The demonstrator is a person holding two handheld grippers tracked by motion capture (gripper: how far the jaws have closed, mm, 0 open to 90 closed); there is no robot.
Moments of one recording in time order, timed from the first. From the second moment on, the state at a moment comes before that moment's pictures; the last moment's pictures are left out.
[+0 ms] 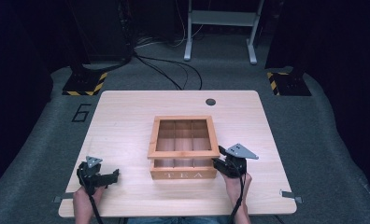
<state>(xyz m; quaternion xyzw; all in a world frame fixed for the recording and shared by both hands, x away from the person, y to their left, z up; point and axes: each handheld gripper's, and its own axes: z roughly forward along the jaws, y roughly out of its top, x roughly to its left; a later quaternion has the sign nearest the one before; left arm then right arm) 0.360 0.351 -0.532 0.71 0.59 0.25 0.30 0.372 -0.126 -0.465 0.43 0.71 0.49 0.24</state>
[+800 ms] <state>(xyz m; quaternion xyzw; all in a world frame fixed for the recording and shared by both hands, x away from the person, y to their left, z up) 0.360 0.350 -0.532 0.71 0.59 0.25 0.30 0.359 -0.143 -0.480 0.47 0.73 0.47 0.18</state>
